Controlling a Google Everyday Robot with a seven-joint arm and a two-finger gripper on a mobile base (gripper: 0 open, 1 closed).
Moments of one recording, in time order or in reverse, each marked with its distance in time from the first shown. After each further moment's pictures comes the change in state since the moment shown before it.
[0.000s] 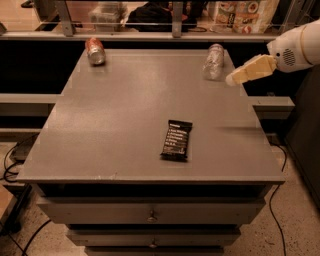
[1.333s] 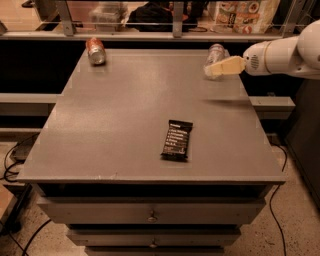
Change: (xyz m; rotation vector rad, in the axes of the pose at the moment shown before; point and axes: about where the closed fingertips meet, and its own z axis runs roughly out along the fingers) arm -0.009 -0.043 0.103 0.008 -0.166 0.211
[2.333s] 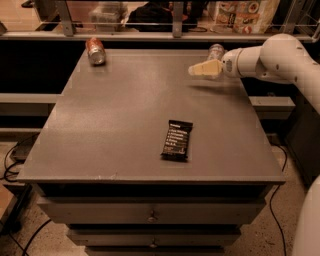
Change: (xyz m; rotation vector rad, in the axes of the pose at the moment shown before) arm 0.005 -0.015 0.079 0.063 -0.028 0.061
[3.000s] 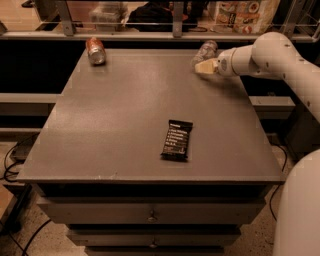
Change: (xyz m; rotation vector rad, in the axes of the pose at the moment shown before) arm 0.002 -0.004 0.021 0.022 0.042 0.005
